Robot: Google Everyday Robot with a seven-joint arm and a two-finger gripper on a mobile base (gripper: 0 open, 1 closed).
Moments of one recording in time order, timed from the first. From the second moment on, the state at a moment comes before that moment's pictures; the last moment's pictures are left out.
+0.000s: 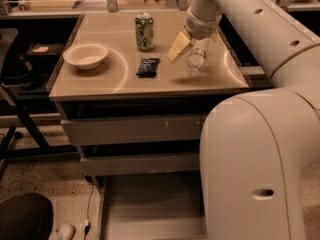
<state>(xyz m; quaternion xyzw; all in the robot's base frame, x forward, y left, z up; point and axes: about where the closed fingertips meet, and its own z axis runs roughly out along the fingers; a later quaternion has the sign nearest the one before) 0.753 -0.120 0.862 -0.30 0.94 0.01 0.16</state>
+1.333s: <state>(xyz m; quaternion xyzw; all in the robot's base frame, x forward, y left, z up) 0.771 -0.127 0.829 -0.29 0.95 0.01 0.14</state>
